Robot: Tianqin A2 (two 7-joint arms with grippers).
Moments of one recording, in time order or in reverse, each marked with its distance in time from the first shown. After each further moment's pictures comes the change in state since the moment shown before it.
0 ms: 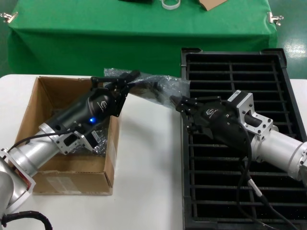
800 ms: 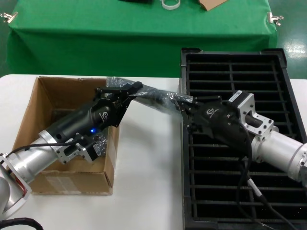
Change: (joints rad) left arm 0.015 -0.012 0.029 0.001 0.029 0.012 0.062; right arm -0.007 -0.010 0.010 -0.014 0.035 0.003 -0.039
